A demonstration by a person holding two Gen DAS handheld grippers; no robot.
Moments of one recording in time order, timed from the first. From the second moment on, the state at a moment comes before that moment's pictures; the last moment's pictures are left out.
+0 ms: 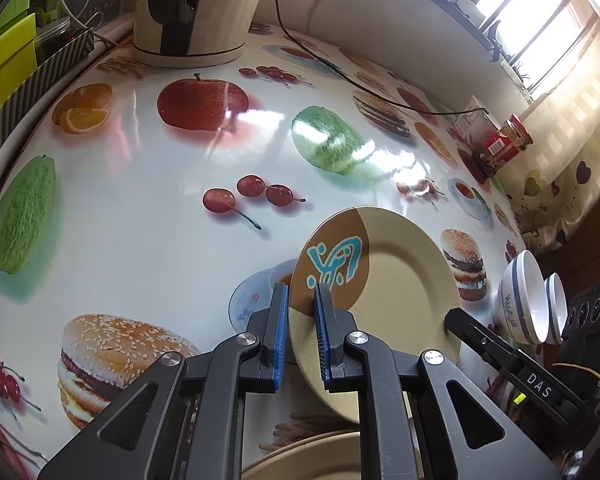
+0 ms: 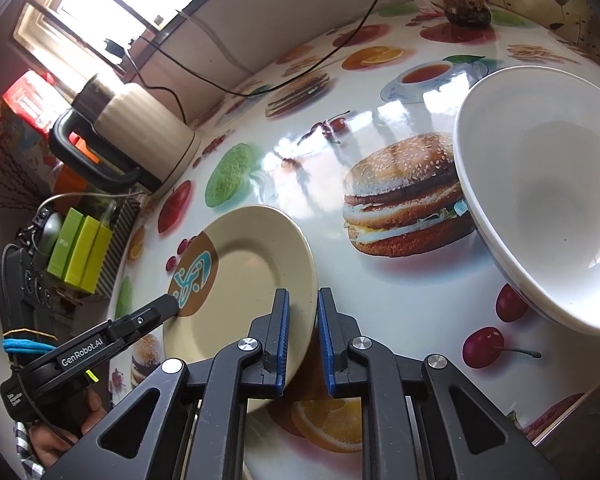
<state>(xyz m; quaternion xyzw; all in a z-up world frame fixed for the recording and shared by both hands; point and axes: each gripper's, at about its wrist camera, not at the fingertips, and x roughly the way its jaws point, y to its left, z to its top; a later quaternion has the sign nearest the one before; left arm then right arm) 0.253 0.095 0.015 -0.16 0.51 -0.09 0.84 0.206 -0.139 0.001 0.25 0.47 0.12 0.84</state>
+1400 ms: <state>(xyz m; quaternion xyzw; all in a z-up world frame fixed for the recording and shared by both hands) 0.191 0.098 0.050 -0.16 0.47 -0.09 0.86 0.164 -0.141 0.036 0.24 0.43 0.16 0.85</state>
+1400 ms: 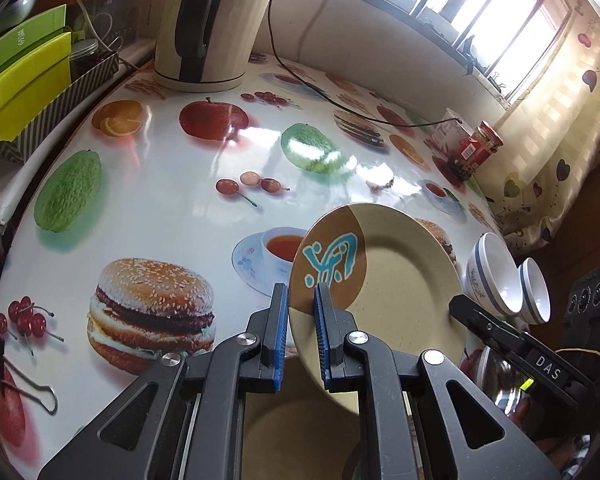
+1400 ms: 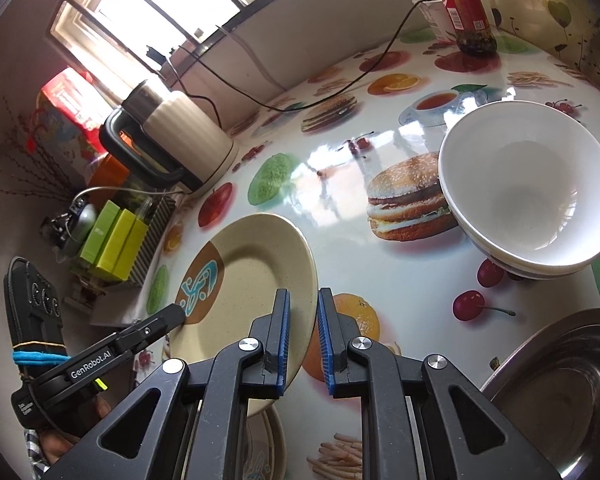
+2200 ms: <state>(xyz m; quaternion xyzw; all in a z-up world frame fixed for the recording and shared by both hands) 0.123 0.118 0.052 -0.19 0.45 -0.06 0.87 0.118 -0.124 0.044 0.22 0.43 0.20 0.85</state>
